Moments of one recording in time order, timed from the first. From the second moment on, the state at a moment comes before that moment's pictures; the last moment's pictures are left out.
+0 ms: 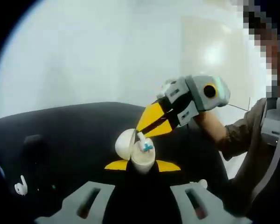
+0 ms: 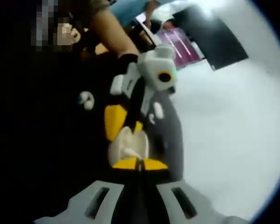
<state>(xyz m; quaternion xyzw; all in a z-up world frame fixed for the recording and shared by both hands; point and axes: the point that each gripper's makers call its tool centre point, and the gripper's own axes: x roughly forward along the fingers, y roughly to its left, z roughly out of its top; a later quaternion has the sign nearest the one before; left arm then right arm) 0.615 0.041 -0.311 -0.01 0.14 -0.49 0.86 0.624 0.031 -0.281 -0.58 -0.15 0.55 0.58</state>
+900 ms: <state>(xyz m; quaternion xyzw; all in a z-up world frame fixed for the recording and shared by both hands) 0.617 0.041 -0.312 -0.01 0.13 -0.49 0.86 0.625 0.031 -0.285 -0.62 -0.15 0.52 0.57</state>
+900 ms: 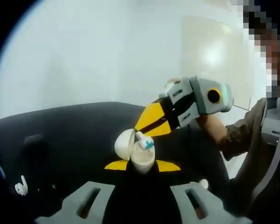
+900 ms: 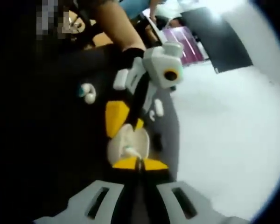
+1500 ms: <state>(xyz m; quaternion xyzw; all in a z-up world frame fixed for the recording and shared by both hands) 0.617 0.041 -0.312 -0.01 0.14 -0.49 0.86 0.623 0.032 -0.286 -0.68 -0.16 0.47 0.54</state>
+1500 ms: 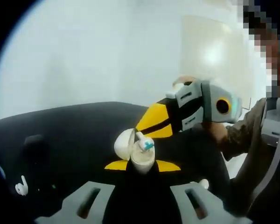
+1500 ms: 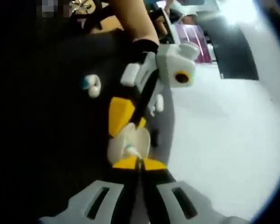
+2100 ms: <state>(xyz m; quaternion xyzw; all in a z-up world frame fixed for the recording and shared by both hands) 0.616 0.042 -0.312 0.00 0.13 -0.49 0.86 0.617 0.029 -0.283 -0.69 -0.17 0.46 0.54</state>
